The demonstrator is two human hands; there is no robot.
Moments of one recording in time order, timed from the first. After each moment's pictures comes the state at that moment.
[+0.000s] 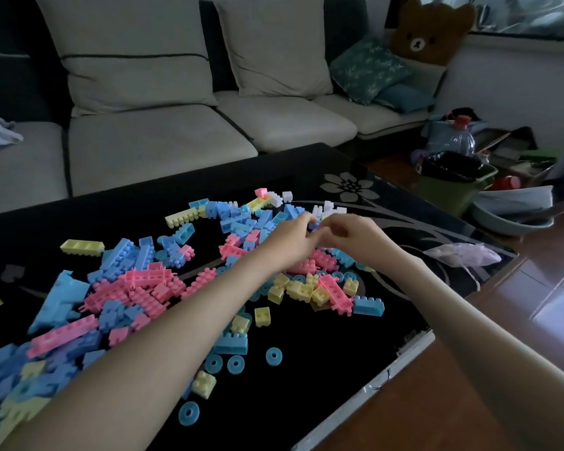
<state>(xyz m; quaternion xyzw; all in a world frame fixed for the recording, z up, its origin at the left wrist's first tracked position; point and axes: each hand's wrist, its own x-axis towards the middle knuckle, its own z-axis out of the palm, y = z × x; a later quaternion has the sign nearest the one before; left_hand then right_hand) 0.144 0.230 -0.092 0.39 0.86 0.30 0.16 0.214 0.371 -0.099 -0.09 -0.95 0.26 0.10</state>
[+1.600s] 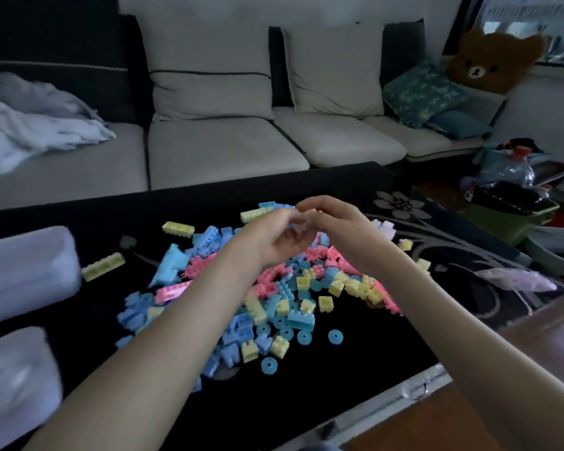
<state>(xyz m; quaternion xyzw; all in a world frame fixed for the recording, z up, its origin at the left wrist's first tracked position) 0.153 0.101 -0.029 -0.03 0.49 0.79 0.38 0.206 0.228 -0.038 -0.01 -0.79 0.60 0.08</state>
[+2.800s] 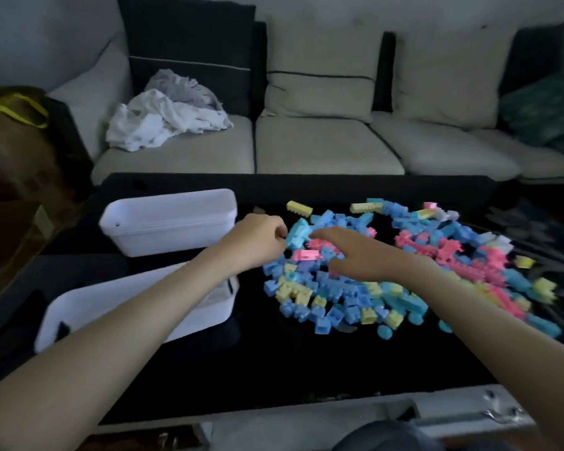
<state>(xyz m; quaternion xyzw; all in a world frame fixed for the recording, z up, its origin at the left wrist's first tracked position) 0.190 -0.133 -0.038 0.16 0.96 0.22 0.02 0.204 0.067 -0.041 0.17 -0.96 0.17 -0.15</state>
